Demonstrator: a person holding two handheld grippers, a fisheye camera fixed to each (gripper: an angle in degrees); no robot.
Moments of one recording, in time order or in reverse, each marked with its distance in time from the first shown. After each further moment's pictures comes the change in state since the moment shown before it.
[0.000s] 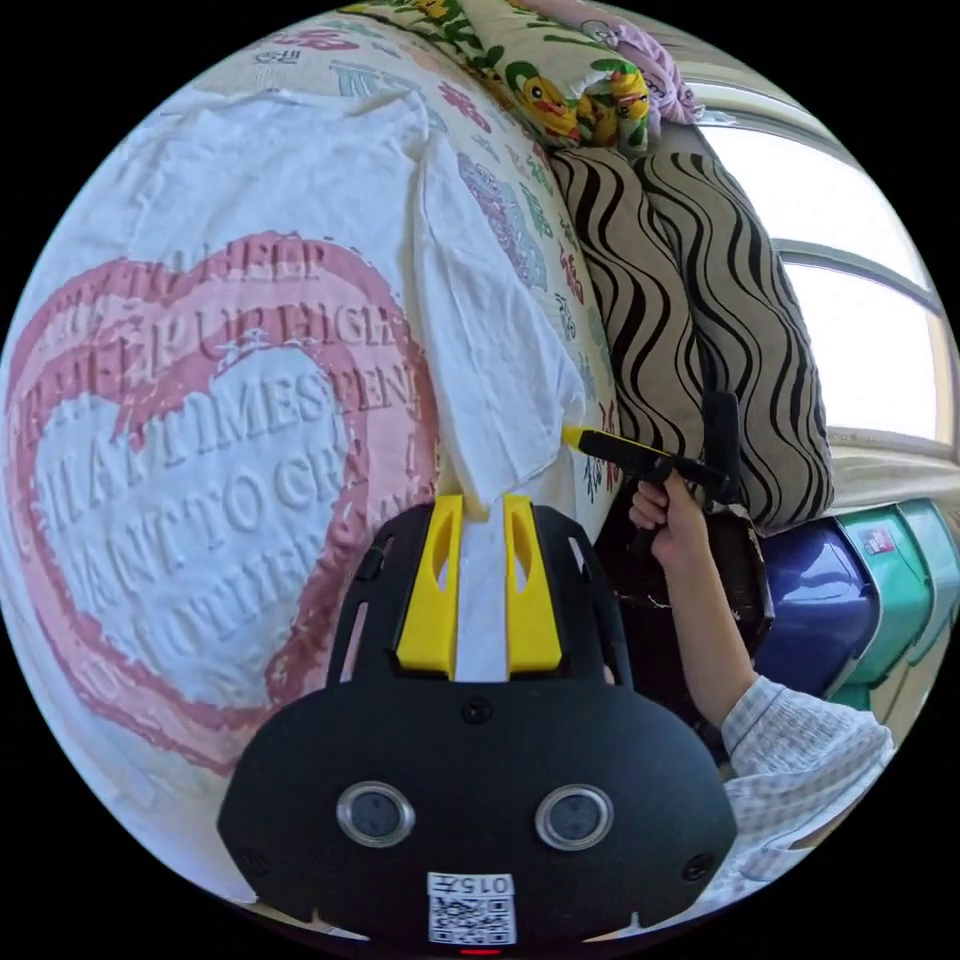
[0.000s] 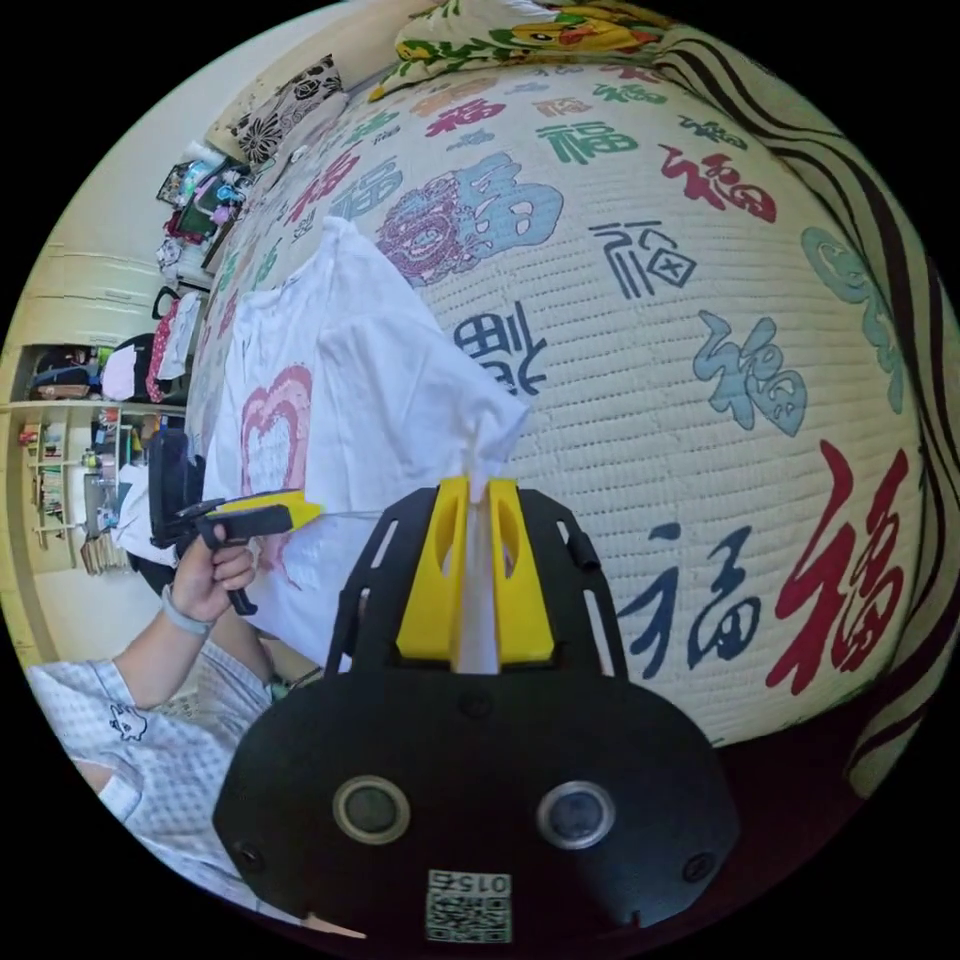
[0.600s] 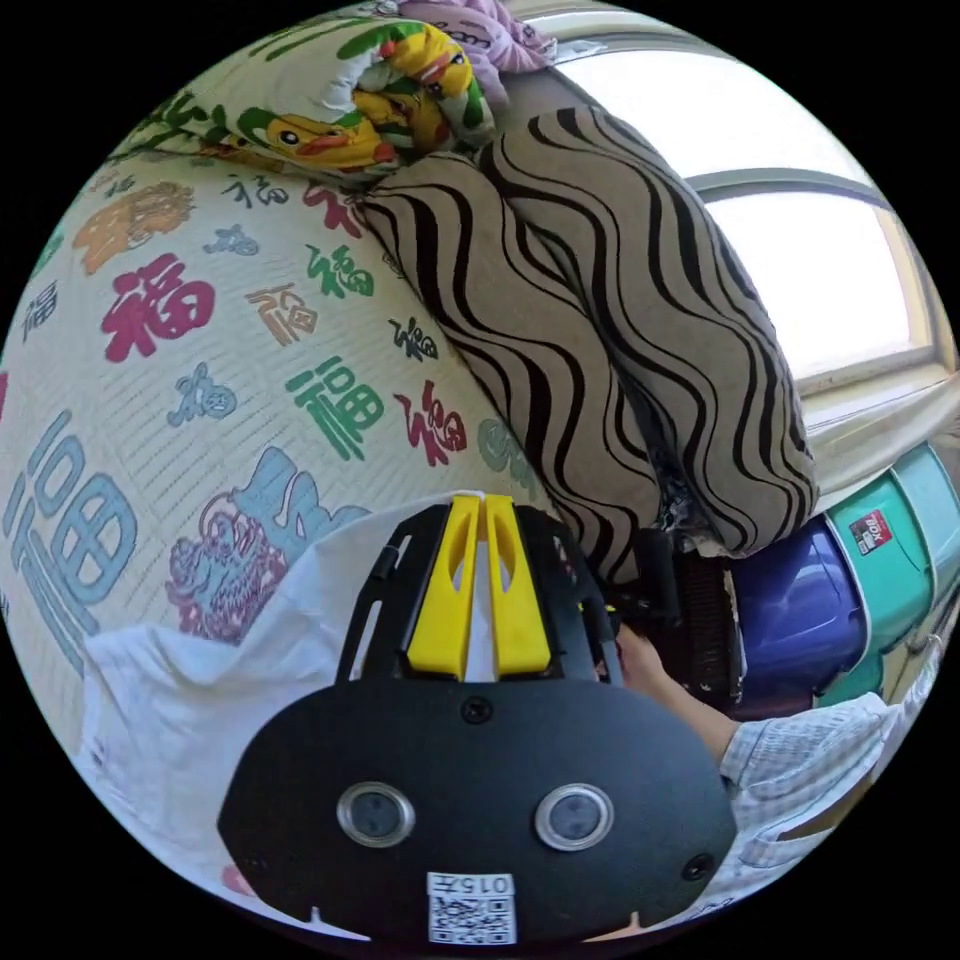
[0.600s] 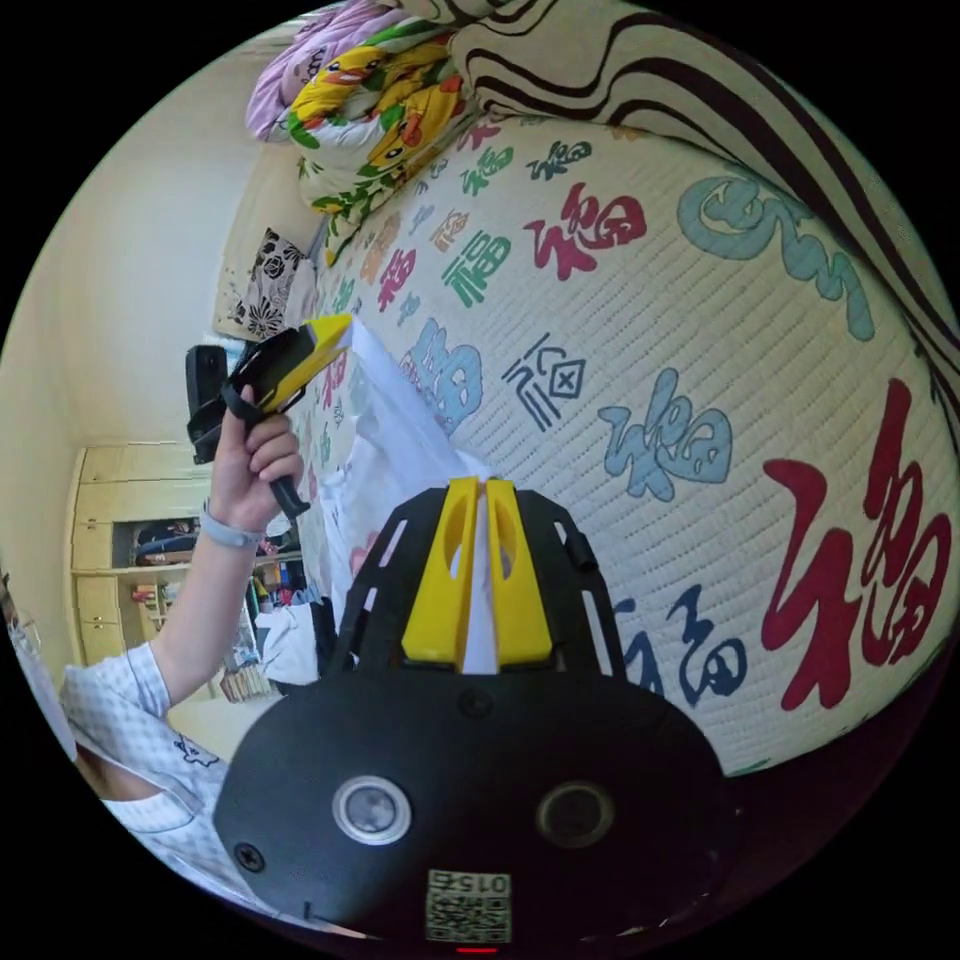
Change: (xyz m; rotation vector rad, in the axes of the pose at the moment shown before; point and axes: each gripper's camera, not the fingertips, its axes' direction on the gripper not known) left arm 0.180 -0.322 0.068 -0.047 0.038 0.346; right arm 0.141 -0.041 -0.084 0.224 -0.362 0.328
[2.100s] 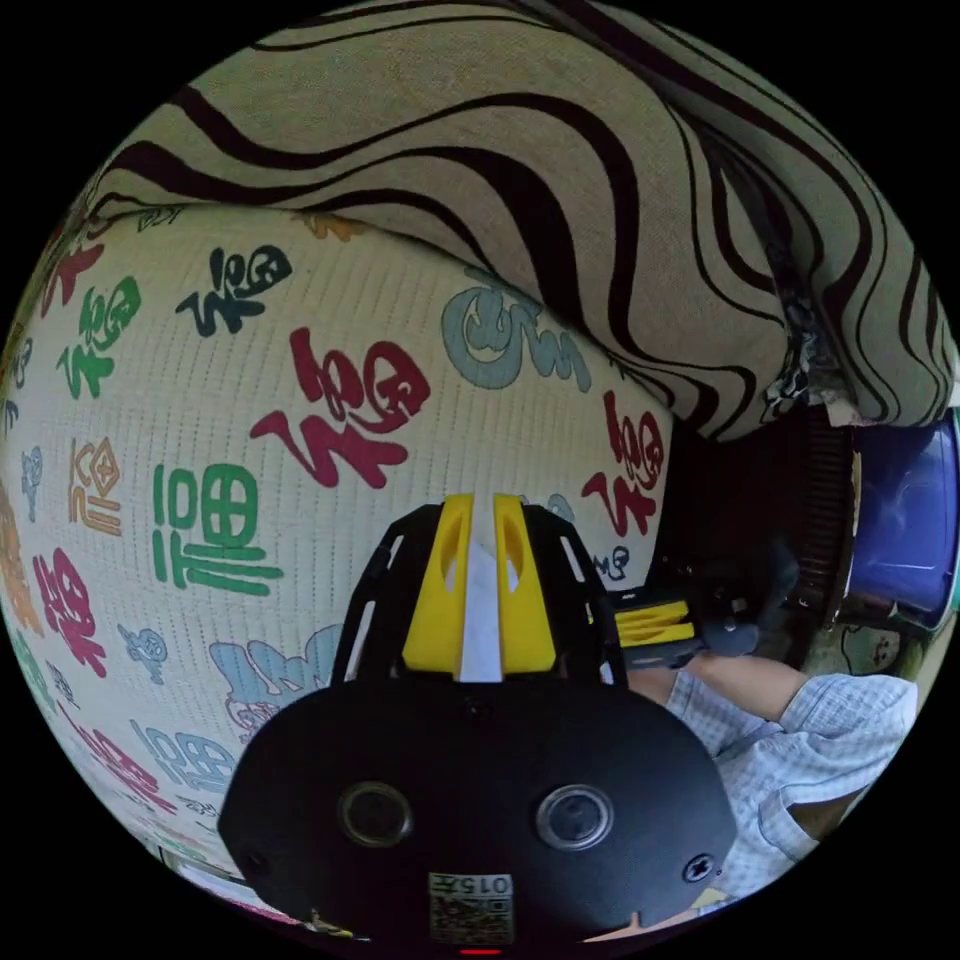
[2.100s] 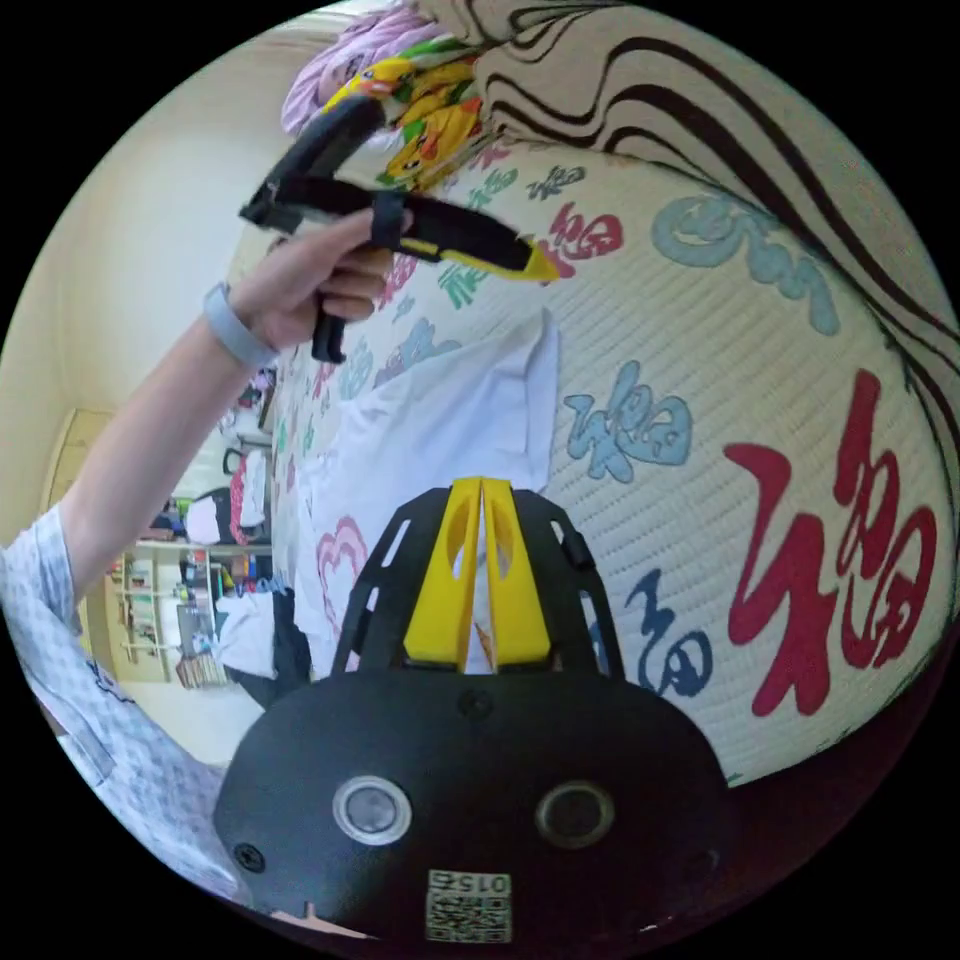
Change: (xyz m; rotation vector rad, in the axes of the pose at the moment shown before) left arm 0.123 -0.136 0.138 -0.681 -0.305 0.322; right arm 0.034 -0.019 0.109 0.064 0.053 -0.097
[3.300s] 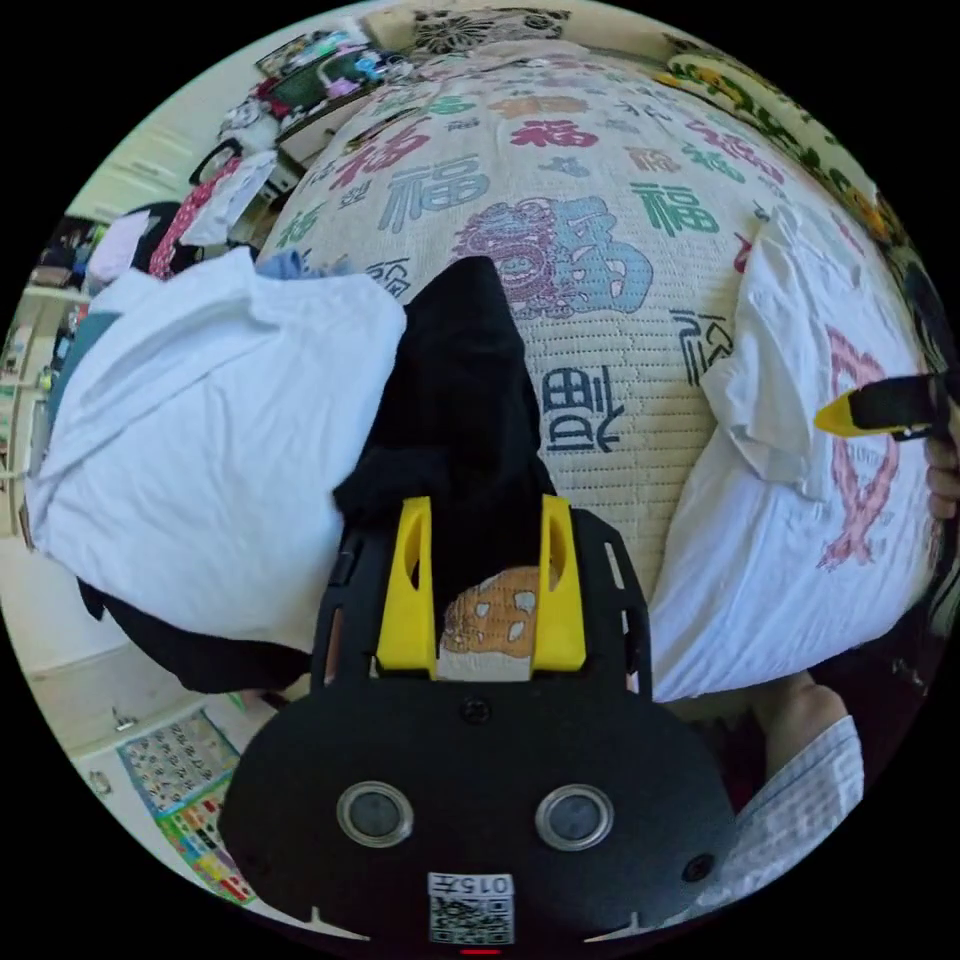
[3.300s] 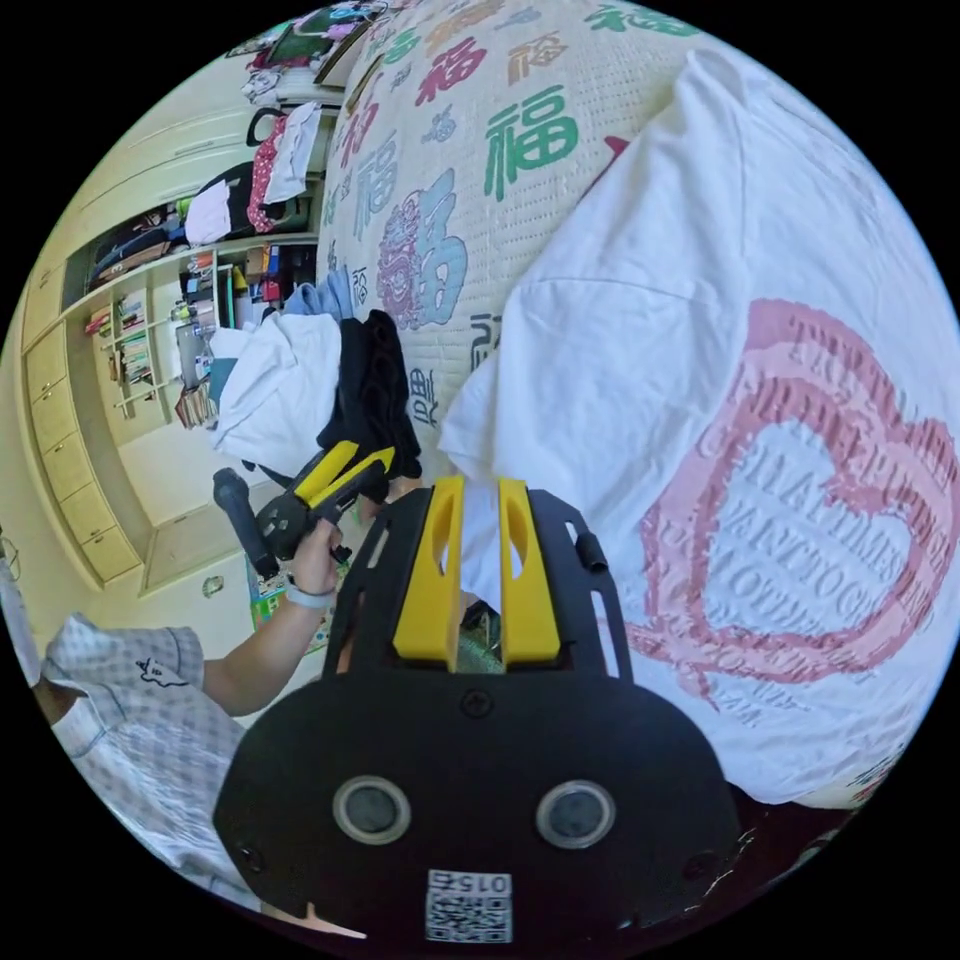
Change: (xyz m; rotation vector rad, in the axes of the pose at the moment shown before) left arm 0.189 0.949 0.033 0.280 -0.515 -1.365; right arm -0.314 0.138 0.496 -0.903 -0.022 -0.361
